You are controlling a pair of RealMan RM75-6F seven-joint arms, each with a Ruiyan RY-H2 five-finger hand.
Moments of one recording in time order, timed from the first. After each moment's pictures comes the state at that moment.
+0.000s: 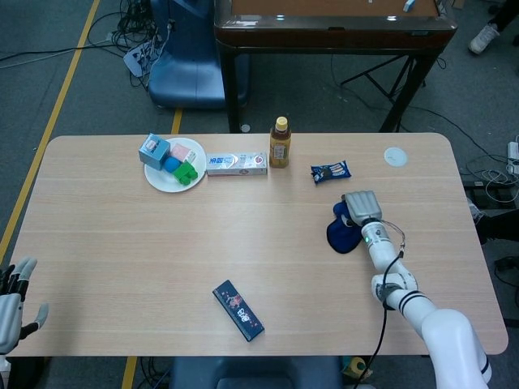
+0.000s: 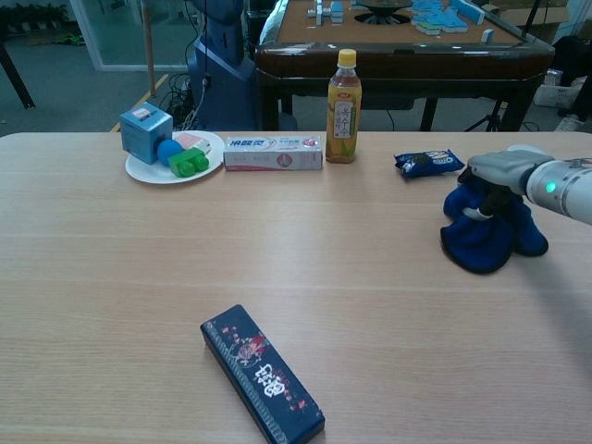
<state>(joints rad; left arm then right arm) 0.01 -1.15 -0.04 -1.66 1.40 1.51 0.15 0.84 -1.87 0.23 -0.47 -1.12 0.50 -0.11</state>
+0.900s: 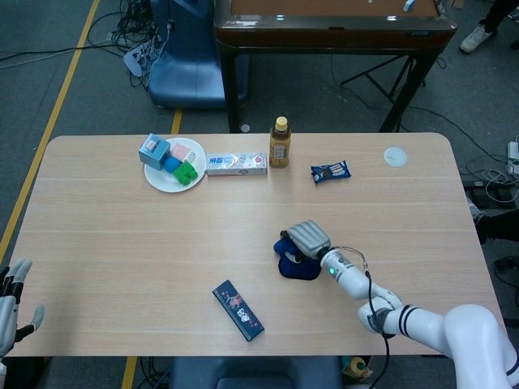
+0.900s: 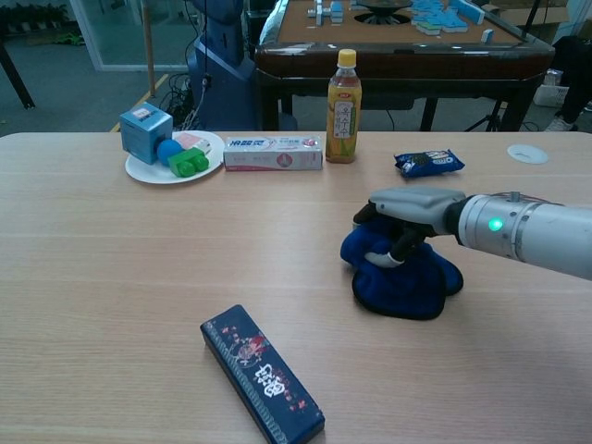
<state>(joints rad) 0.02 -1.14 -0.04 -1.66 1.39 1.53 0.13 0.82 -1.70 0.13 -1.08 -1.39 0.66 0.08</state>
